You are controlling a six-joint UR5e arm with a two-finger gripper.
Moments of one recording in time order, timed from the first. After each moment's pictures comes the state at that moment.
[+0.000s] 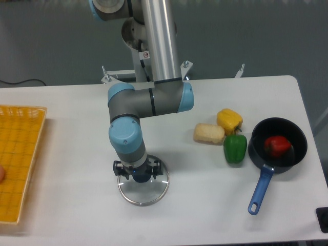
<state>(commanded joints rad) 2.23 -2.13 -1.63 -0.92 1.61 0.19</state>
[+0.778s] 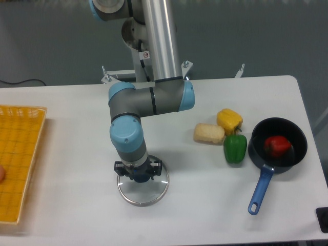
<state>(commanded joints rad) 2.23 -2.11 -1.63 -0.92 1.61 0.18</state>
